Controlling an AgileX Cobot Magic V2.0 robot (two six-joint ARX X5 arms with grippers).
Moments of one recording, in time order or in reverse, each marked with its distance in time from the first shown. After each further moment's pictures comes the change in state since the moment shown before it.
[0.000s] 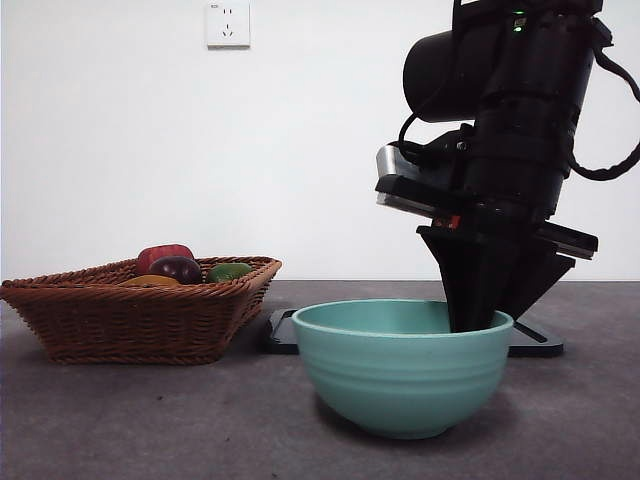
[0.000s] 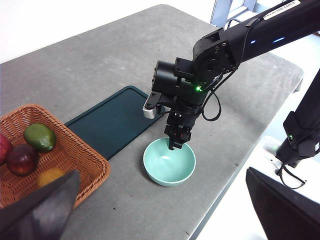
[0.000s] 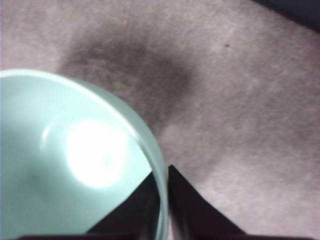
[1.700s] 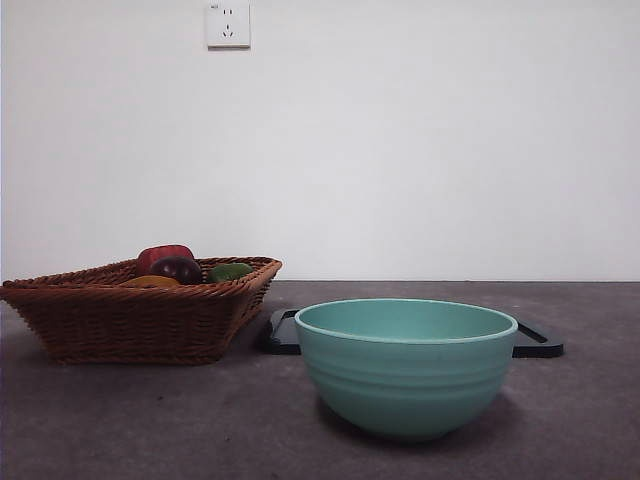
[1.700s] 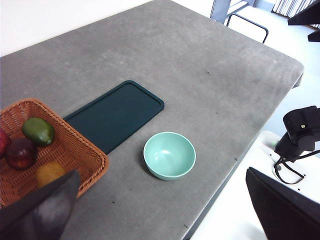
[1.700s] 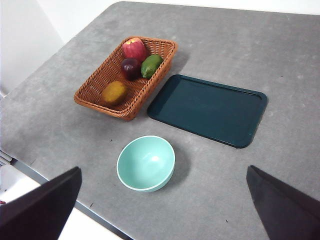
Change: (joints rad) left arm -0.002 0.000 0.000 -0.024 0.000 0.002; right arm 0.001 -1.098 0.268 -0.486 0.134 0.039
